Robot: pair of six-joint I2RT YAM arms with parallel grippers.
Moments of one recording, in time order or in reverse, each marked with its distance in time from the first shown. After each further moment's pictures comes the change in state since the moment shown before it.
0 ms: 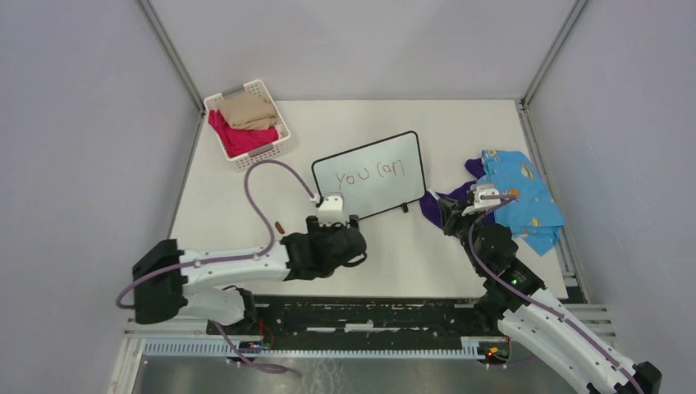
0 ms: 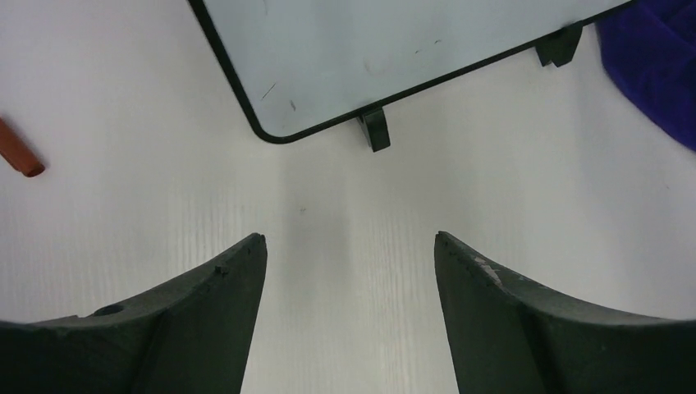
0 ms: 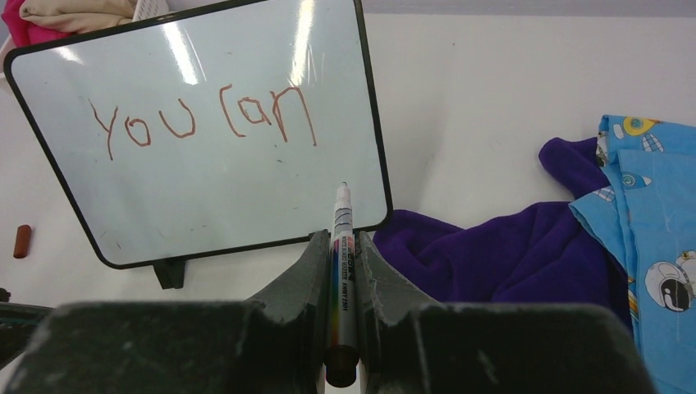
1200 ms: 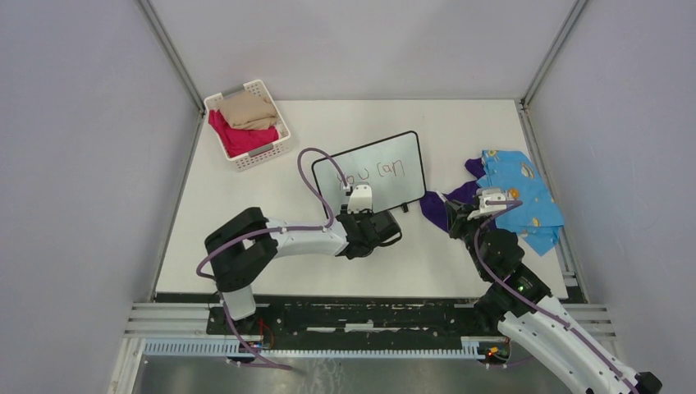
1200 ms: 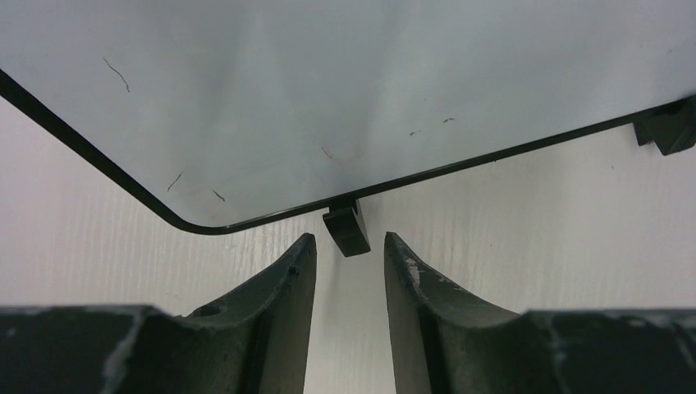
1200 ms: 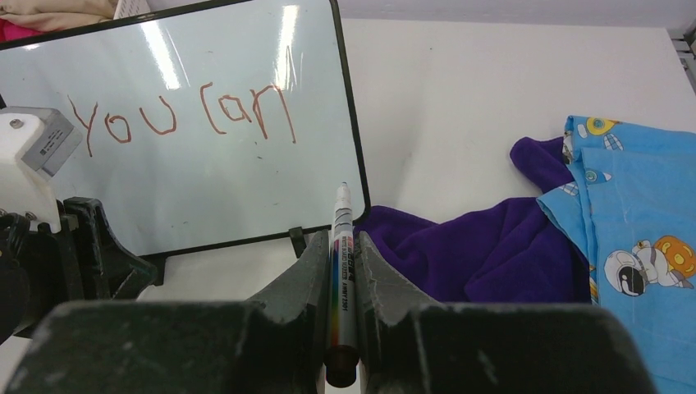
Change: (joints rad) left arm 0.077 0.592 0.324 0.010 -0.082 -0.042; right arm 0.000 -0.098 -0.005 -0.089 0.037 -0.036
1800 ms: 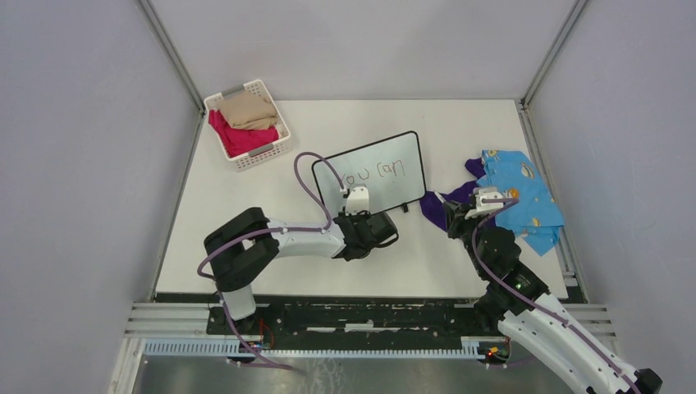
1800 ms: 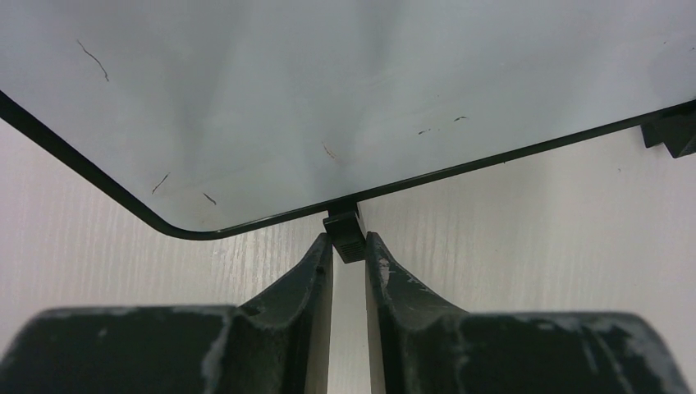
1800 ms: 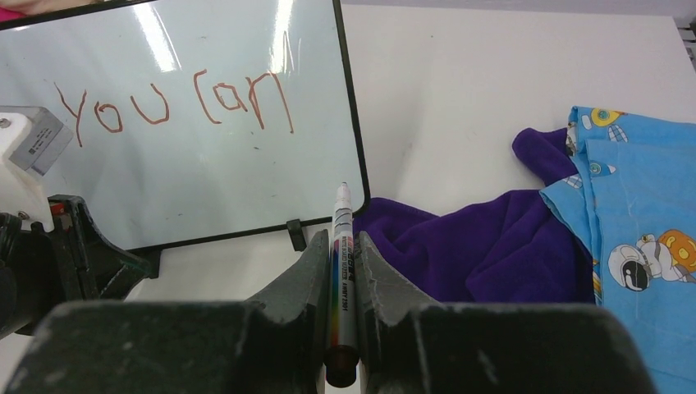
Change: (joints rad) left arm 0.021 0.008 -0.052 0.090 0.016 0.001; right arm 0.000 0.033 0.000 0.000 -0.002 0.003
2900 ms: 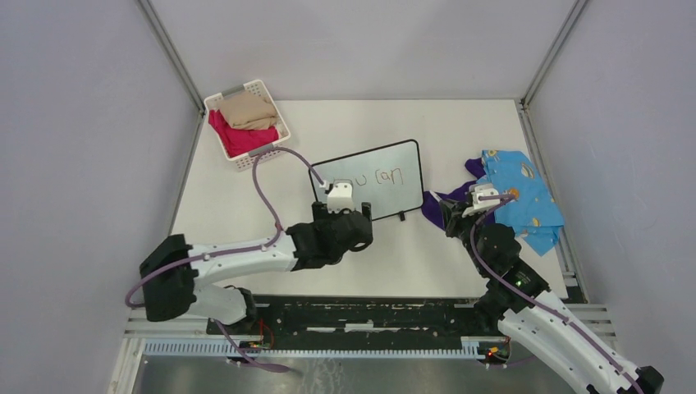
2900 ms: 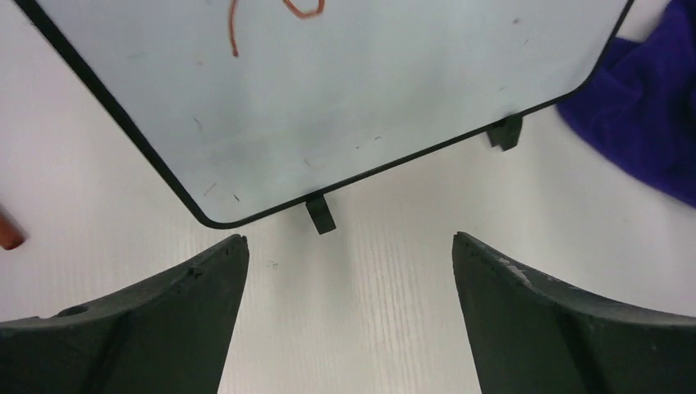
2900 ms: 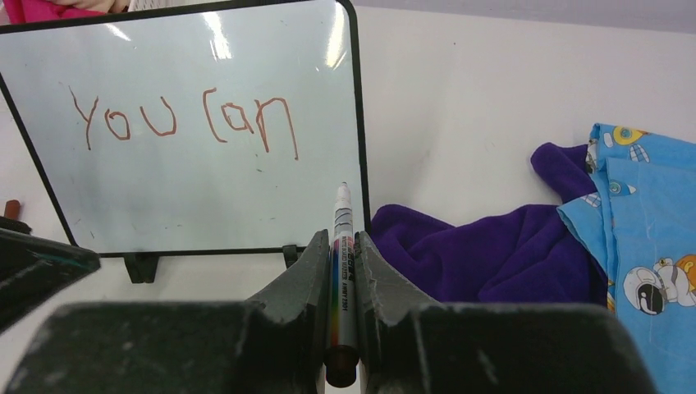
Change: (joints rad) left arm -0.046 -0.380 -0.151 0.030 0.066 0.162; right arm 0.000 0.037 0.030 0.001 -0.053 -0.015
